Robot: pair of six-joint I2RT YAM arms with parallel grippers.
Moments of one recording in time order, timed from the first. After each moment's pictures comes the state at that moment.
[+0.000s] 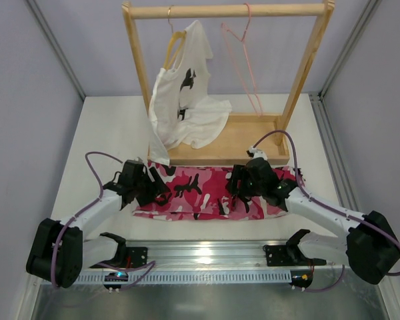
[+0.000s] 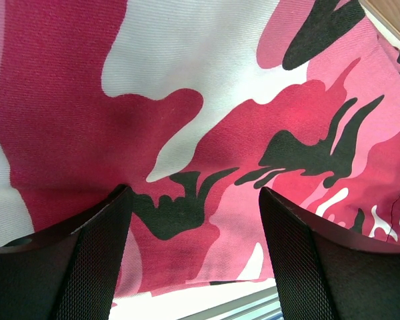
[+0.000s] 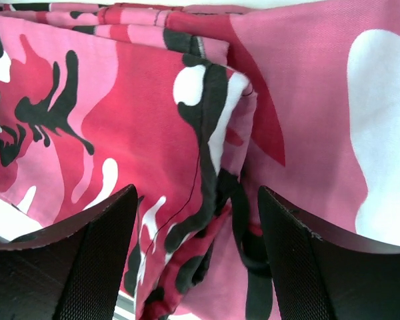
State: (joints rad) left arm -0.33 1.15 0.49 -0.28 0.15 -0.83; right arm 0.66 1.12 0.59 -0.24 0.06 0.67
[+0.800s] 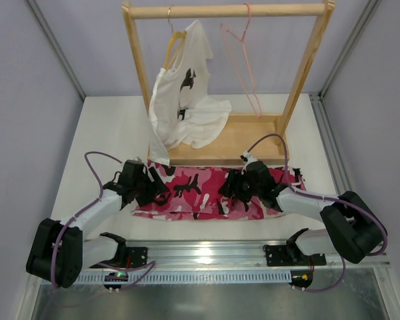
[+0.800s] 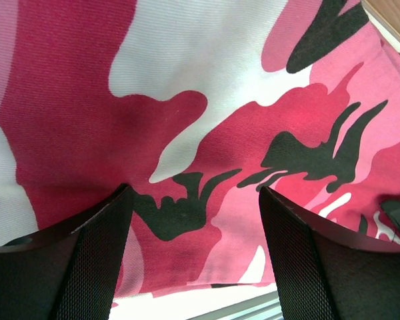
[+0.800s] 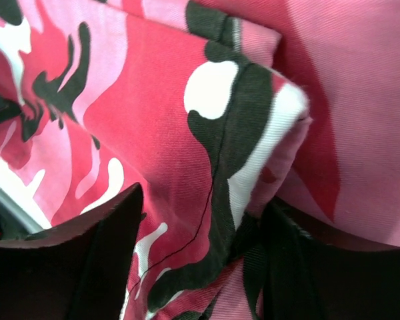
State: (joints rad) left arm -0.33 1.15 0.49 -0.29 0.13 -0.83; right arm 0.59 1.33 0.45 0.17 -0.19 0.66
